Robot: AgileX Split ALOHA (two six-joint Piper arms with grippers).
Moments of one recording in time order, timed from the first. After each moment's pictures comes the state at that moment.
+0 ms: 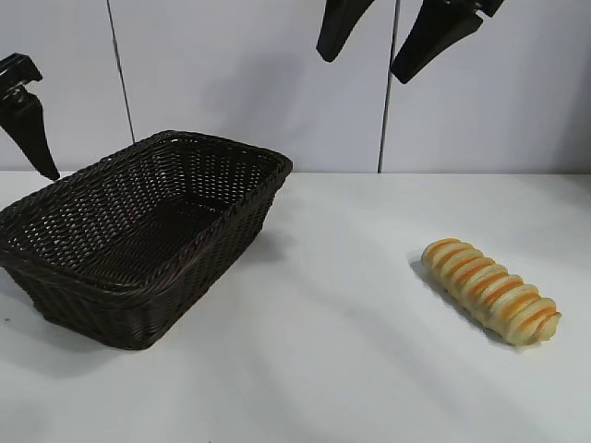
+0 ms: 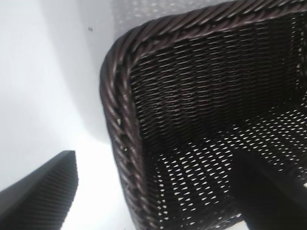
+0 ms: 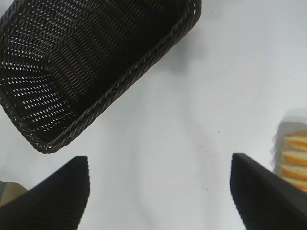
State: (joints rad) left arm -0.18 1.61 -0.97 -0.26 0.71 -0.89; right arm 0.34 1.85 -1.82 0.31 1.24 -0.11
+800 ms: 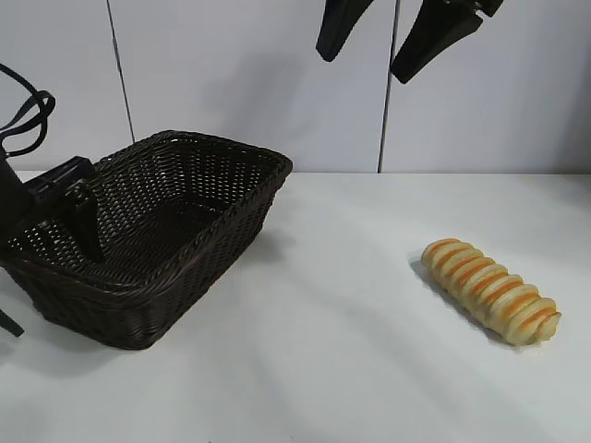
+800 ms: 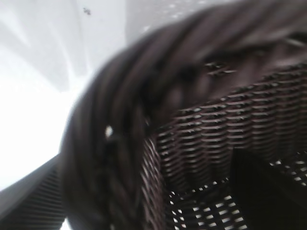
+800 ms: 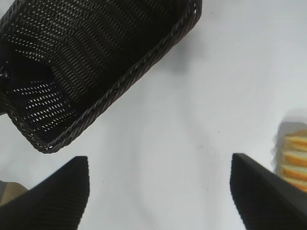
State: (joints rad) left arm -0.20 1.80 -0.97 -0.35 0.61 -0.84; right arm 0.34 1.85 -1.82 0.31 1.24 -0.11
